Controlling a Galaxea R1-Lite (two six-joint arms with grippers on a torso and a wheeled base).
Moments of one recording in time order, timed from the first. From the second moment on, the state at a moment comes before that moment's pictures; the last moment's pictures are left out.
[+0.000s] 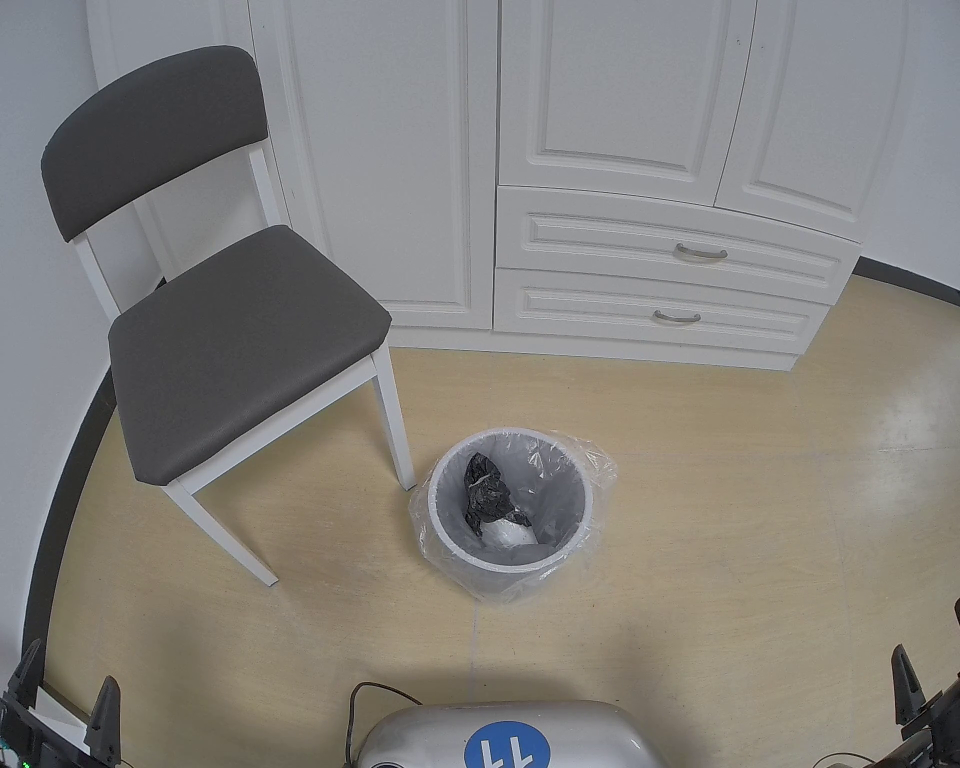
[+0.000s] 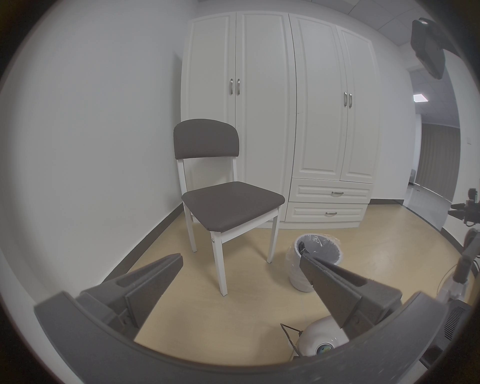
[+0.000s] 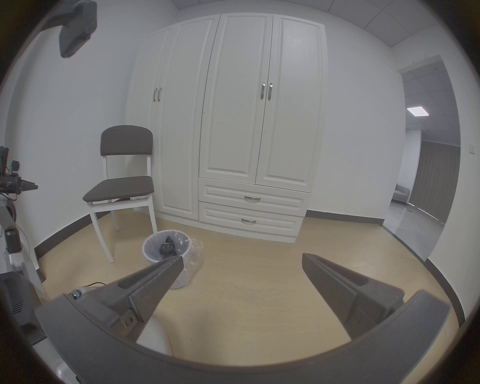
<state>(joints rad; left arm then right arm) 0.00 0.02 -0.02 0.00 0.00 -0.02 0.00 0.02 -0.02 -0.06 0.01 -0.14</state>
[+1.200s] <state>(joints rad) 0.00 0.02 -0.02 0.00 0.00 0.00 0.00 0.02 -0.02 -0.05 0.06 -0.04</state>
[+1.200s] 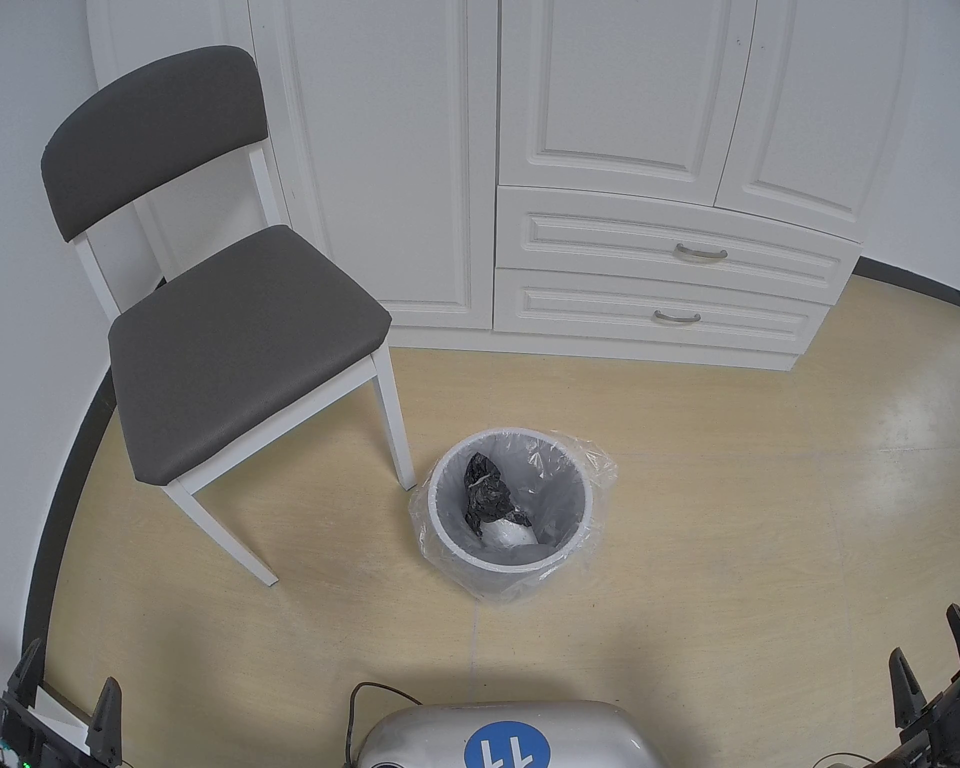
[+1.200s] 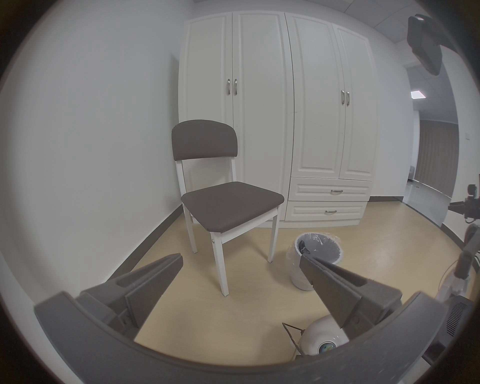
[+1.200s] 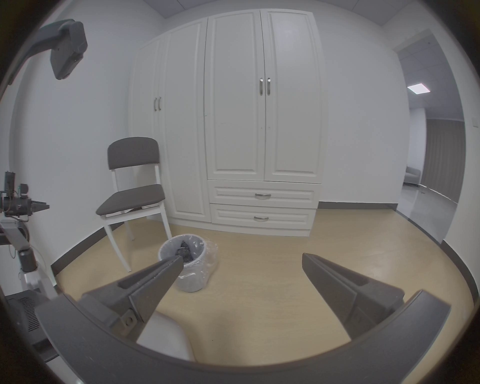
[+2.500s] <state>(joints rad) 0.00 0.02 -0.02 0.00 0.00 0.00 0.00 0.02 -0.02 -0.01 0.00 0.02</state>
